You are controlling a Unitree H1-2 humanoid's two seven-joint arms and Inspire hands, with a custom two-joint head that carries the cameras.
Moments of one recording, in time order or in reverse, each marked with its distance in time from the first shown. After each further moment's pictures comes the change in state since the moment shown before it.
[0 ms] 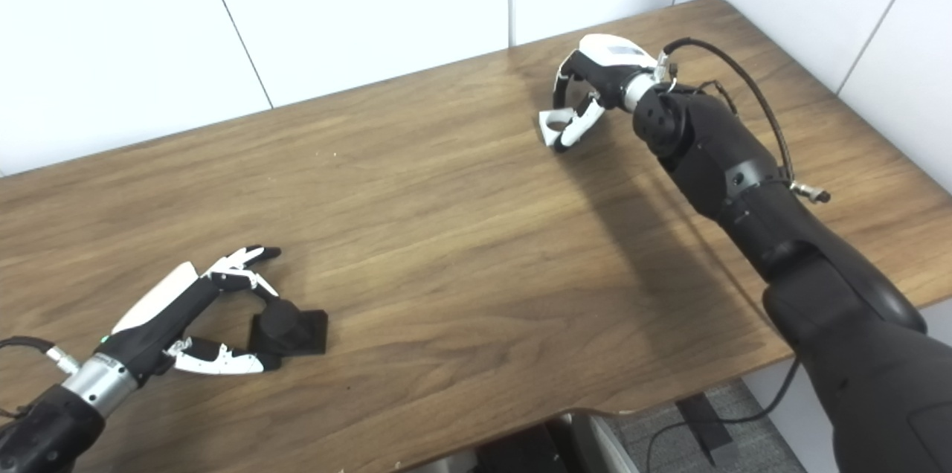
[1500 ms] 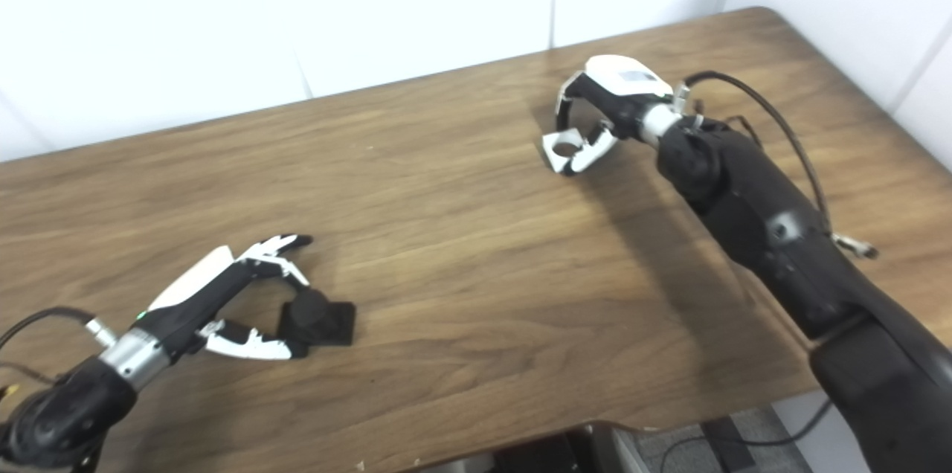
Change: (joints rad) left arm -0.010 -0.002 -0.022 -0.013 0.006 0.030 -0.003; right arm 0.096 0.000 0.013 -0.257 0.012 -0.093 0.039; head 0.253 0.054
